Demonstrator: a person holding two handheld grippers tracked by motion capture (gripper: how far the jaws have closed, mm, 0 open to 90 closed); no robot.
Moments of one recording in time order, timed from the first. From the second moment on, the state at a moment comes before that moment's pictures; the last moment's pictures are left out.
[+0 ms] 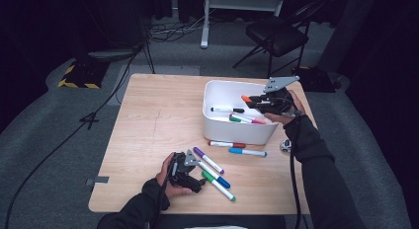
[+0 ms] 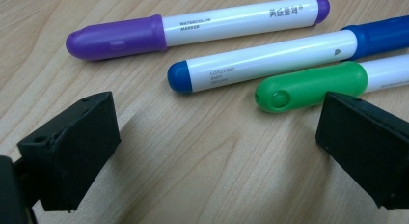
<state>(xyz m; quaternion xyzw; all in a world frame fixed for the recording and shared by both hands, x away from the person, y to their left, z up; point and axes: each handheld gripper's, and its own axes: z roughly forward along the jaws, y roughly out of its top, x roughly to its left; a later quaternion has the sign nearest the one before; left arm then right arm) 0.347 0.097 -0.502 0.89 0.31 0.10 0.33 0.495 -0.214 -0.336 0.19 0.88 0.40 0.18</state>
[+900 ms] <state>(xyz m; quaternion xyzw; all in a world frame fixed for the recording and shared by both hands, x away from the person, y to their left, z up) 0.347 0.097 -0.502 0.89 0.31 0.10 0.33 0.442 -0.239 -0.342 0.16 0.84 0.50 0.17</state>
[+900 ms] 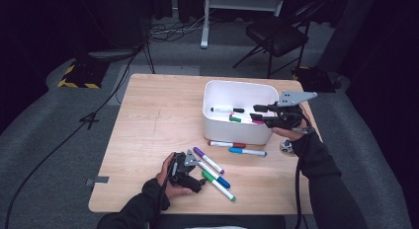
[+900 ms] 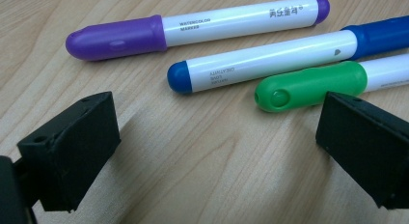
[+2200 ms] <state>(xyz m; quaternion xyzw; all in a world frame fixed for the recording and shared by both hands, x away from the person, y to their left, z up) 0.347 0.096 -0.503 0.89 0.31 0.10 0.33 0.423 -0.195 -0.492 0.13 0.90 0.40 0.14</state>
